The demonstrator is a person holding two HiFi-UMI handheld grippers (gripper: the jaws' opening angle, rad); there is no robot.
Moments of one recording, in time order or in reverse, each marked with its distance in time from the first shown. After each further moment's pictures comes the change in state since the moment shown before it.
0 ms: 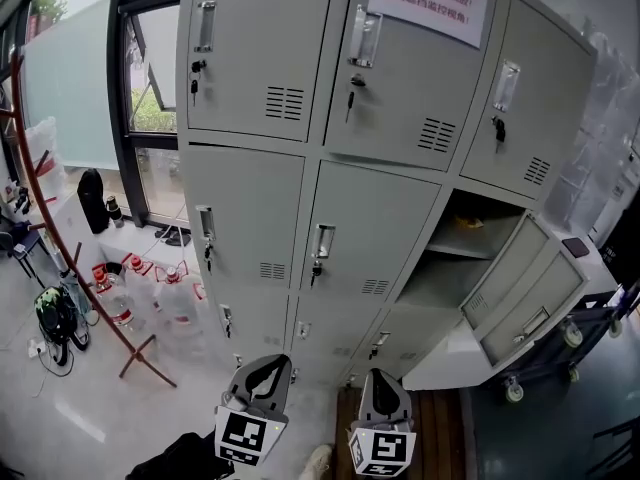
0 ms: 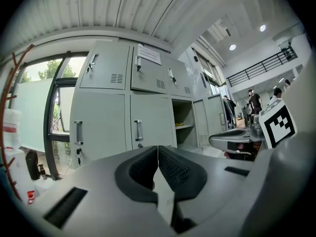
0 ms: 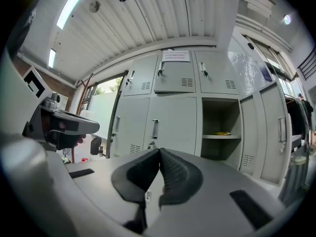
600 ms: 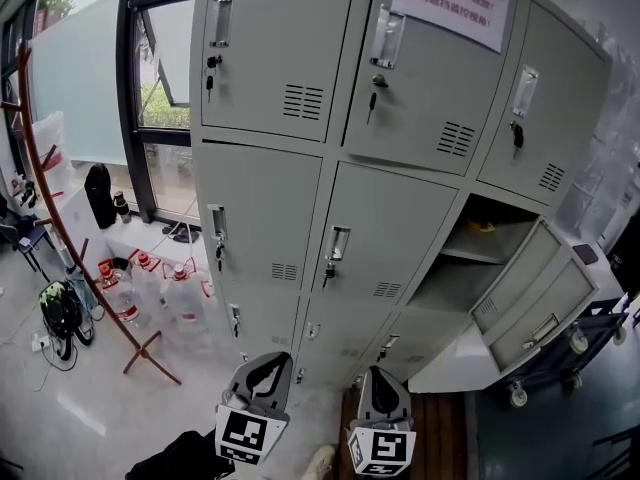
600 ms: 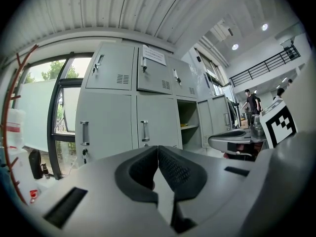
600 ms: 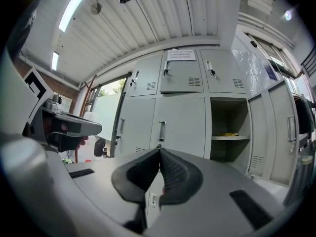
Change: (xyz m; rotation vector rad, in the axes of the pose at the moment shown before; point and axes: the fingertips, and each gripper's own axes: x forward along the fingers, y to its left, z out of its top) left arm -0.004 0.025 -0.001 -0.009 -0.005 0.033; right arm 0.019 0.026 0.007 0.001 -0.015 0.046
